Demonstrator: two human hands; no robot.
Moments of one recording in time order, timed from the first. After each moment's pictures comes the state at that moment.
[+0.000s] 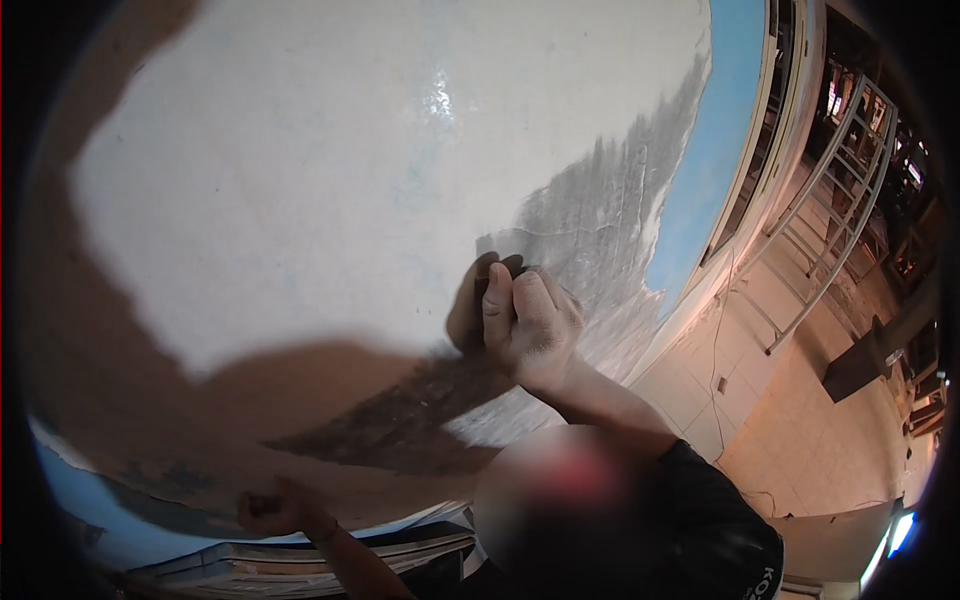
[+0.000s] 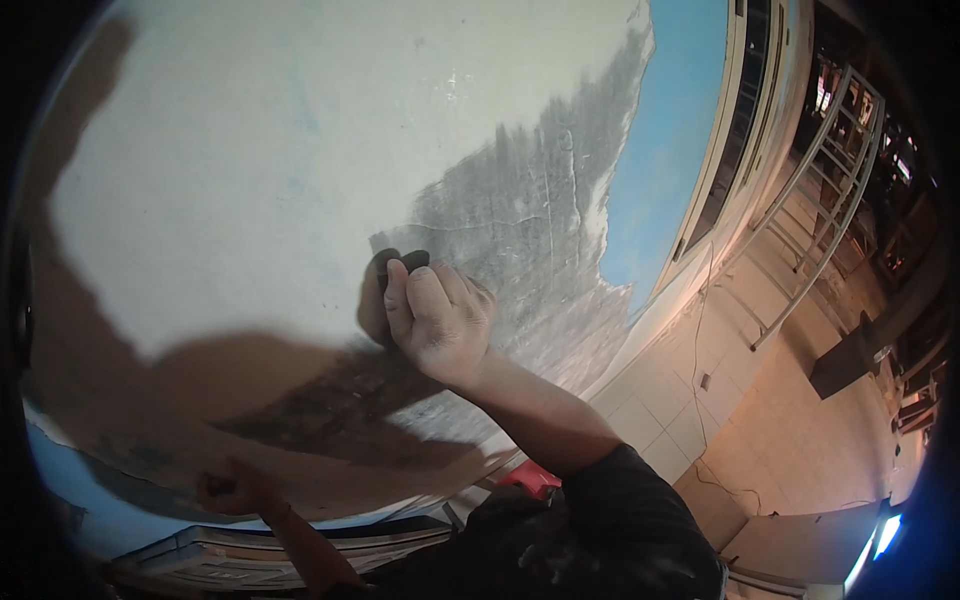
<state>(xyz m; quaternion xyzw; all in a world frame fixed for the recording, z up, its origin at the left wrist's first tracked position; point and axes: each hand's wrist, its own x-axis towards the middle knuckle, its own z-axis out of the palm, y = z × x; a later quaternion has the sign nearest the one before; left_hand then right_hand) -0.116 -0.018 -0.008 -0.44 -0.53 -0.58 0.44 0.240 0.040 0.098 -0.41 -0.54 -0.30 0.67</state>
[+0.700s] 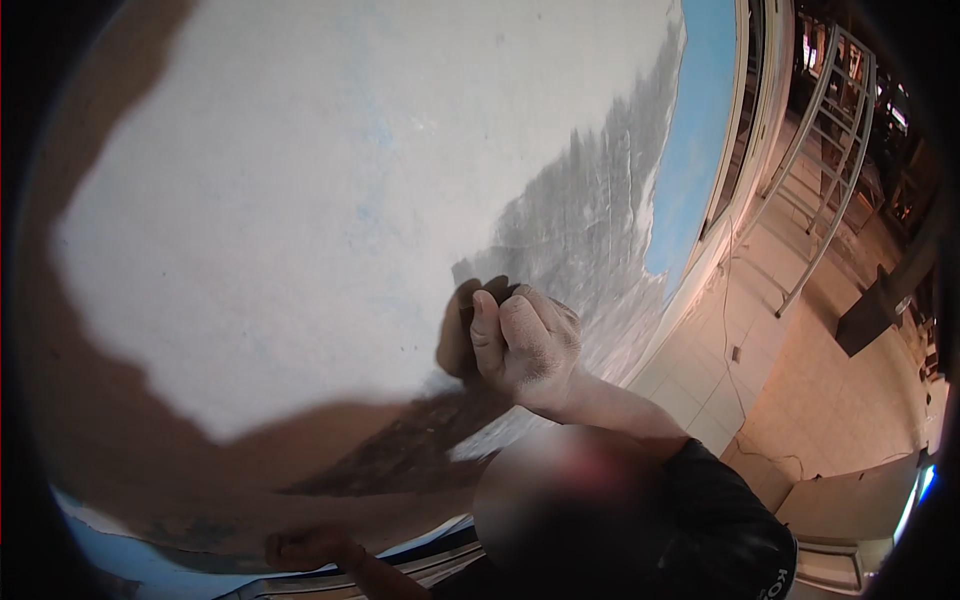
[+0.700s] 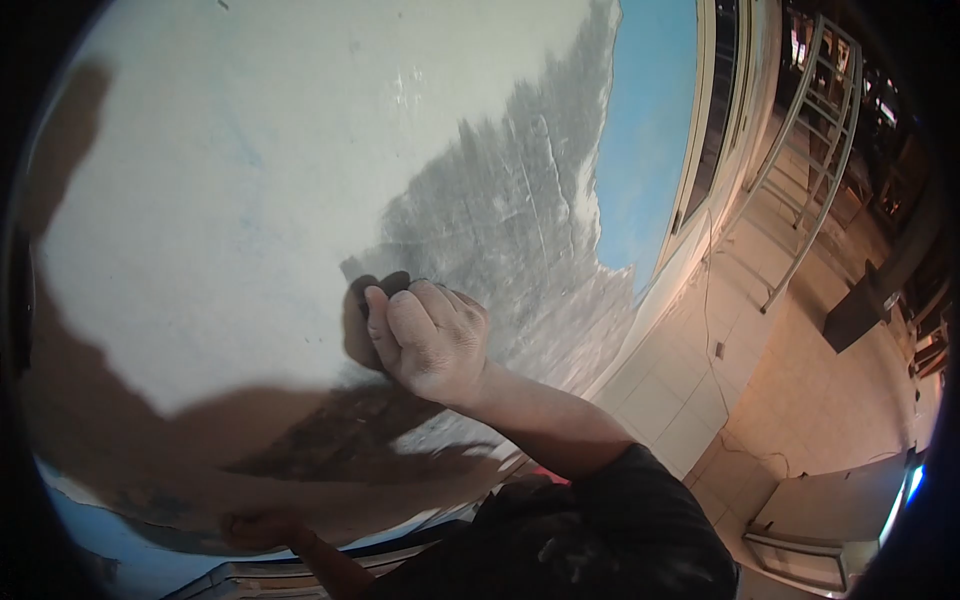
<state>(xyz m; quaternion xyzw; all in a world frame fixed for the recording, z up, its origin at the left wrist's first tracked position) -0.136 -0.012 -0.020 -0.40 -0.55 -0.56 0.48 0.240 0.038 0.092 -0.41 -0.55 -0.28 0.67</state>
